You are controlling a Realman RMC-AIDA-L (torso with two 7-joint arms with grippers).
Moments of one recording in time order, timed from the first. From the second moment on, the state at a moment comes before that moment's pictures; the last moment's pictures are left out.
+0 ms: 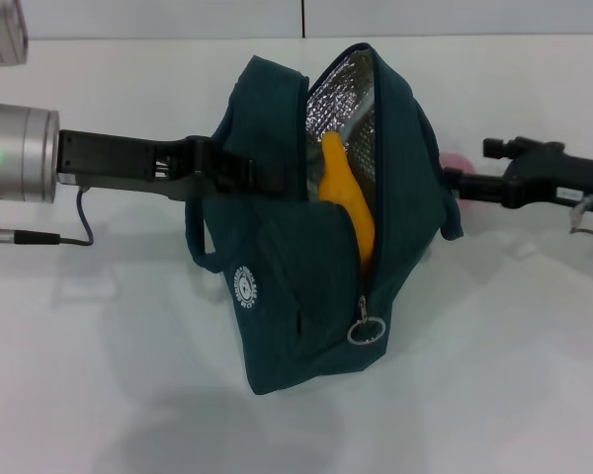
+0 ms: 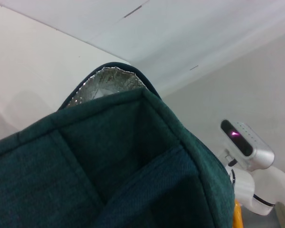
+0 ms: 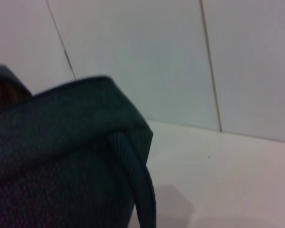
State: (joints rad) left arm -0.62 -2.03 0.82 0.81 1.93 1.77 -2.42; right arm 0.57 2.01 -1.10 -0.49 -1.55 -1.03 1.38
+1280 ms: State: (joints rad) left arm -0.61 -2.02 0.82 0.81 1.92 1.77 -2.42; right arm 0.56 2.02 -1.18 -0.55 -1.53 -1.01 1.39
